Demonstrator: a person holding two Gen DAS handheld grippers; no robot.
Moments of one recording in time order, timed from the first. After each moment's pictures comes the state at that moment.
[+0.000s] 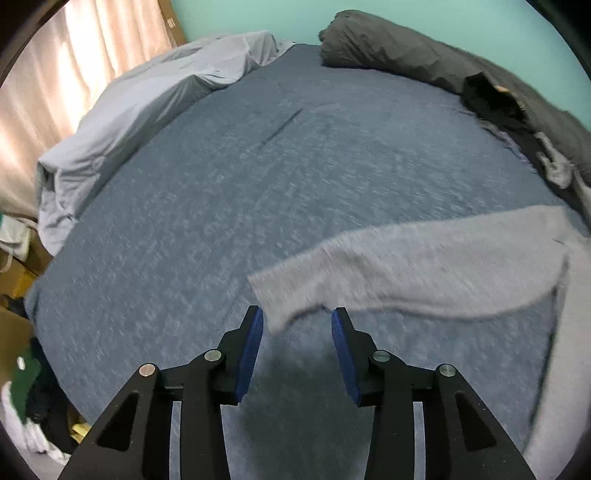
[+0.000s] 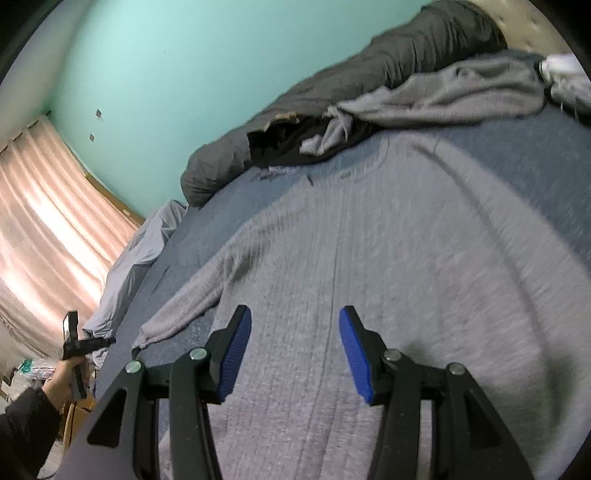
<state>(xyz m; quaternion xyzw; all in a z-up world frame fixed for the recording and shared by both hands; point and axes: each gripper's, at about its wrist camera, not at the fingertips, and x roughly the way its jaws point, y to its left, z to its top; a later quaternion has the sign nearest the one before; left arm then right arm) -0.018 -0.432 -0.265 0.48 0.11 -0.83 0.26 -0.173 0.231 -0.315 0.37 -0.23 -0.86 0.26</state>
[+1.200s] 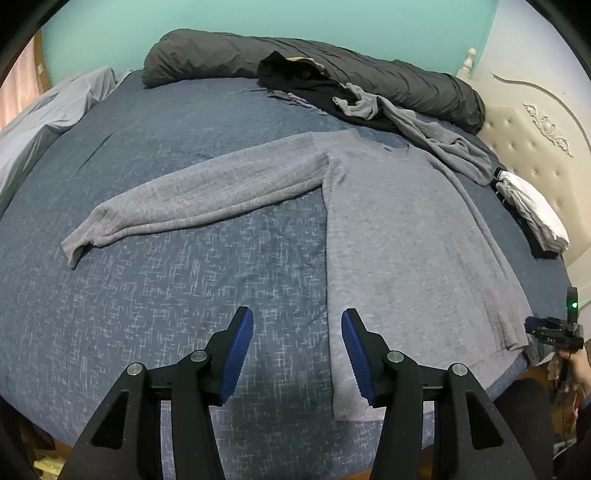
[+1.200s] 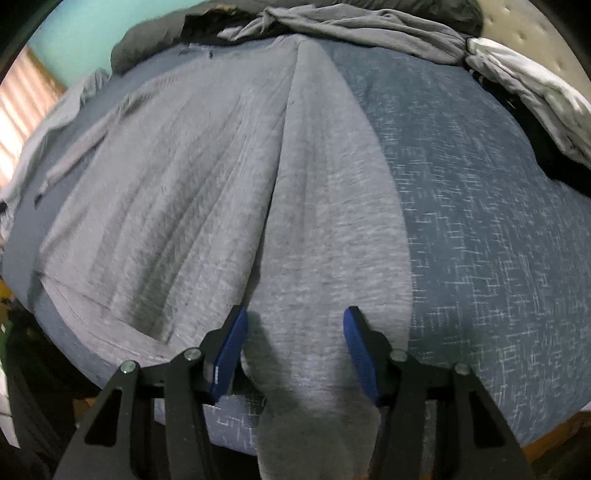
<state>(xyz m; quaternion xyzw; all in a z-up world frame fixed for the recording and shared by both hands) 0.034 -0.190 -0.235 0.47 0.09 -0.88 0.00 -0.059 0.348 -0.374 0.57 0.04 -0.81 0.14</state>
